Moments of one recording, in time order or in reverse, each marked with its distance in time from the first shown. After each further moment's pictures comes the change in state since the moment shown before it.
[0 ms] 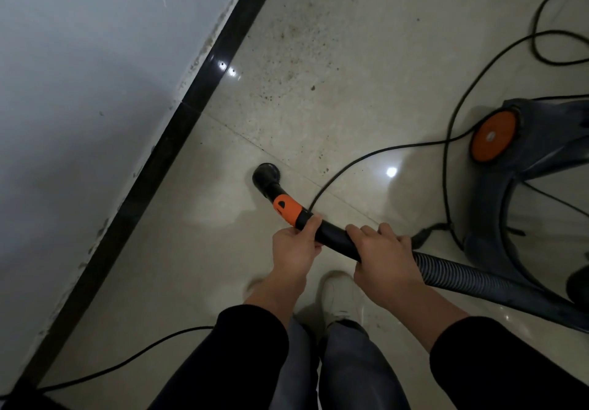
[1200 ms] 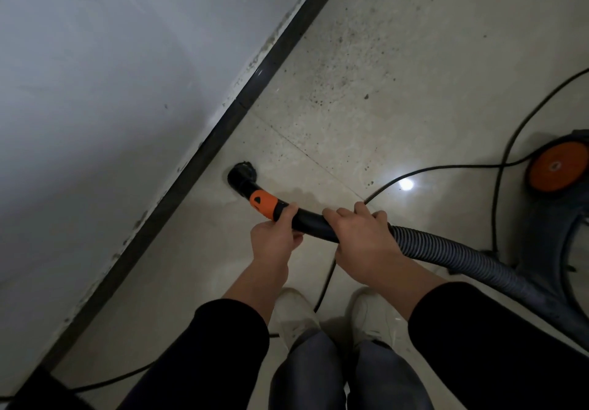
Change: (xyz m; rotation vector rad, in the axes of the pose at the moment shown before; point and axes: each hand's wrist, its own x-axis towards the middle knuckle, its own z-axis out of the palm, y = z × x) left_hand 0.047 0.052 -0.090 -0.184 0.157 -0.022; right_hand 0.070 -0.103 -0.021 -0.124 -0.043 -0.215
